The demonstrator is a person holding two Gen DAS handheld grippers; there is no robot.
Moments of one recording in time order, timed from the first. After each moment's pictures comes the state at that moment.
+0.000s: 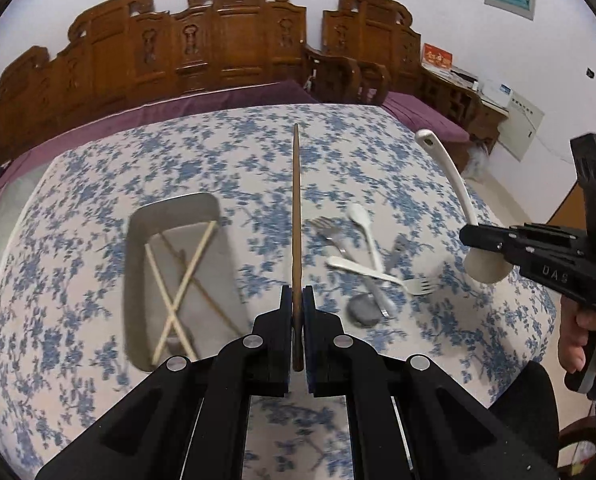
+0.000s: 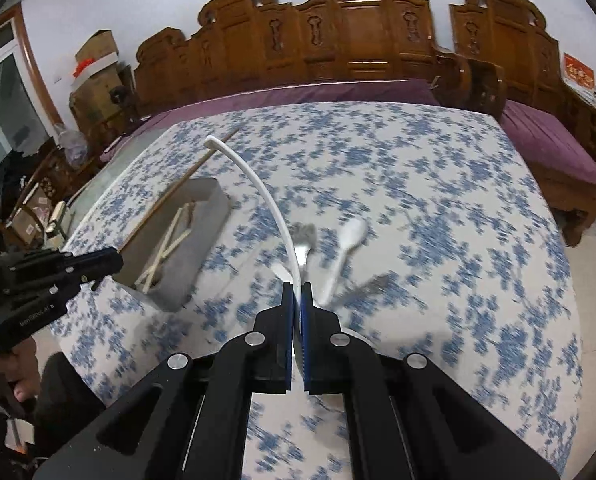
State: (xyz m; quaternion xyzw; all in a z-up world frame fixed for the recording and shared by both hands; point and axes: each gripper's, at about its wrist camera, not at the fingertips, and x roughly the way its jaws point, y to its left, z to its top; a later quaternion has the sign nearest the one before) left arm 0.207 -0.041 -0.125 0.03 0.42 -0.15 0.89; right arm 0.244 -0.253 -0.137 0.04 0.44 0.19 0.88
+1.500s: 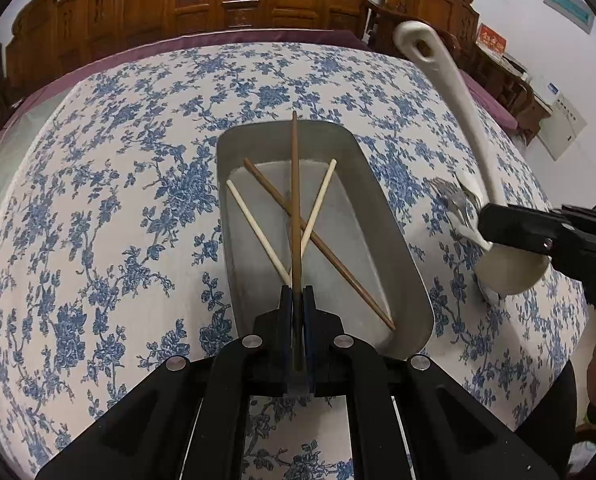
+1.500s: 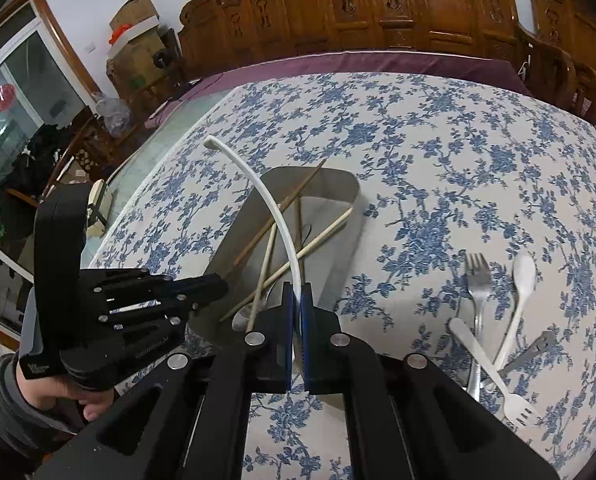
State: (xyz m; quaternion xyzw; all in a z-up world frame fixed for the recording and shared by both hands) left arm 0.269 0.063 -0.194 0.00 0.52 -0.11 0.85; right arm 0.303 -0.088 -0.152 0.04 0.49 0.28 0.82
